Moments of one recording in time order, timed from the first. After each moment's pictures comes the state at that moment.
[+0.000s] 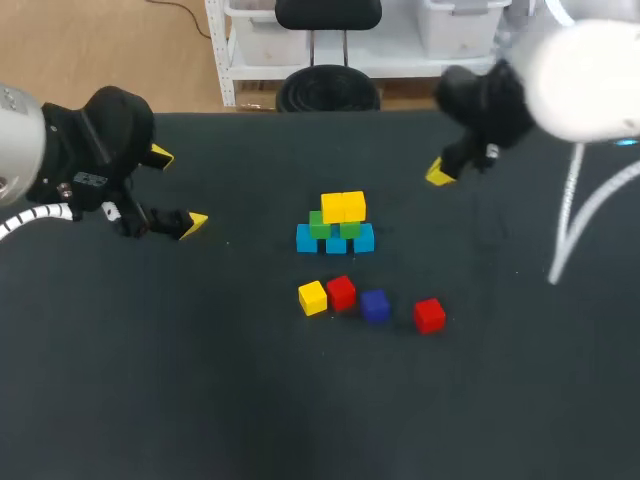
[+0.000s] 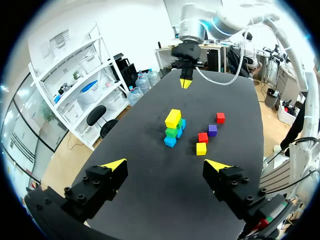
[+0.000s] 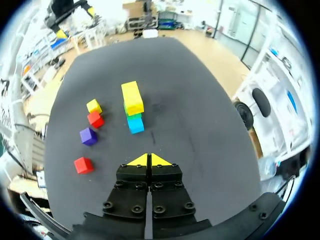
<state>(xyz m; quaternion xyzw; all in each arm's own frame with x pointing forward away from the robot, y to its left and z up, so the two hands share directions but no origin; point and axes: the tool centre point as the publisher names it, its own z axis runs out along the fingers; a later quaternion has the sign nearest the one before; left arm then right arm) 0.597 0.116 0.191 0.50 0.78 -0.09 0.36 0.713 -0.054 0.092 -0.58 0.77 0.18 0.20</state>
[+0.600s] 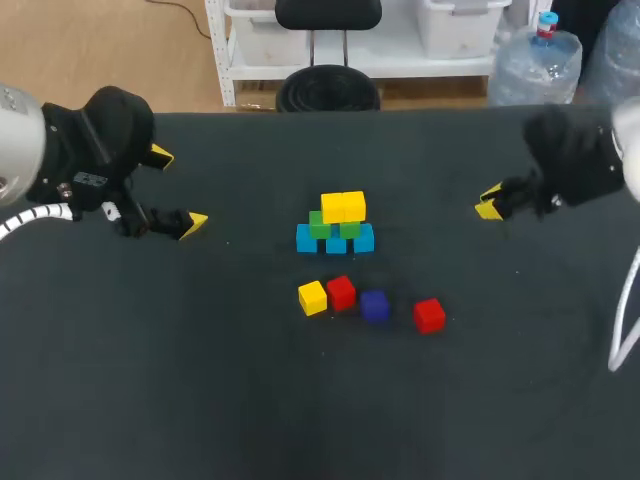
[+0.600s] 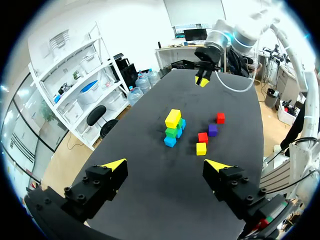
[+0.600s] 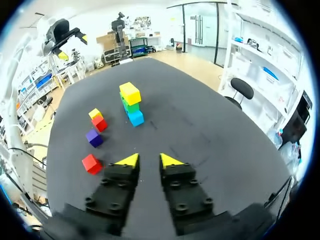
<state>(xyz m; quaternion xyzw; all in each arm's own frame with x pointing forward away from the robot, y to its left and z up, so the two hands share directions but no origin) 0.597 0.116 0.192 0.50 0.78 -0.09 0.36 0.670 -0.103 0.075 -0.46 0.80 0.24 0.30</state>
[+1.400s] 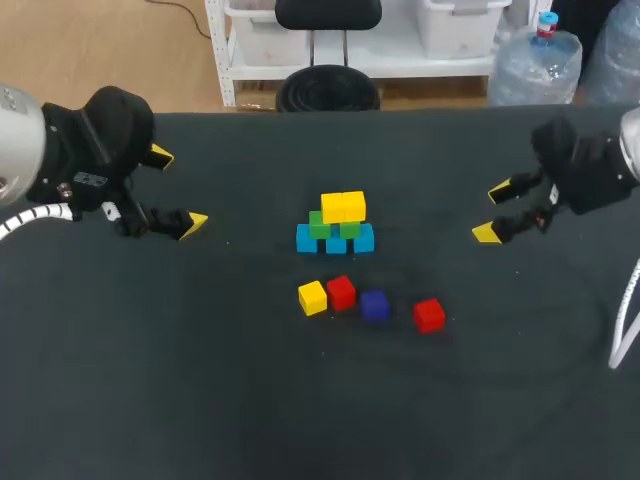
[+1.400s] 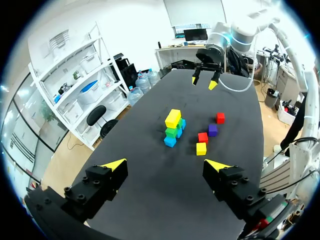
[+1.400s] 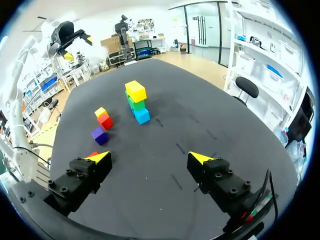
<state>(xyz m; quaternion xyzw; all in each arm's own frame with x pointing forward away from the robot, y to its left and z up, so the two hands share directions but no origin) 0.597 0.116 0.192 0.50 0.78 -0.09 0.36 0.662 -0.105 0.069 -0.46 0.80 0.26 0.29</state>
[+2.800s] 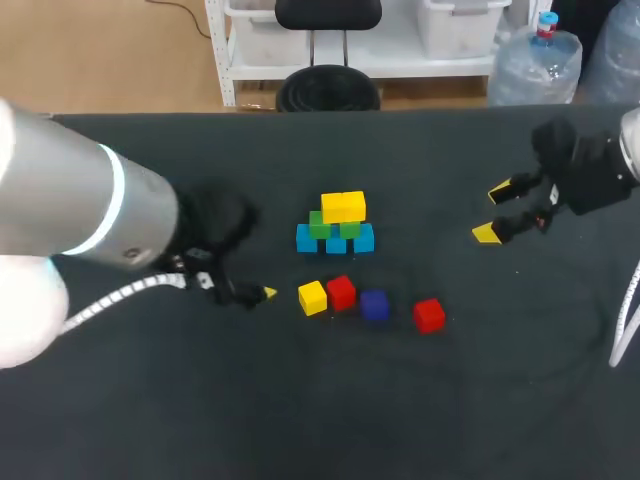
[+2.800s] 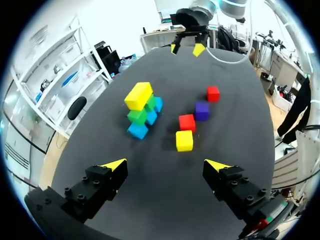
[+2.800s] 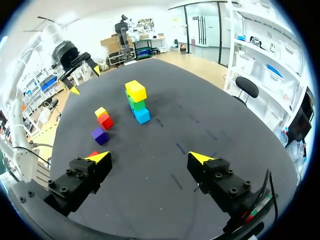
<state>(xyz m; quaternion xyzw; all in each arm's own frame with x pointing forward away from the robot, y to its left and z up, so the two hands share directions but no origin) 0.587 0.045 0.071 0.55 0.78 -0.08 0.29 0.662 -0.105 0.070 -0.46 0.80 0.26 0.29</state>
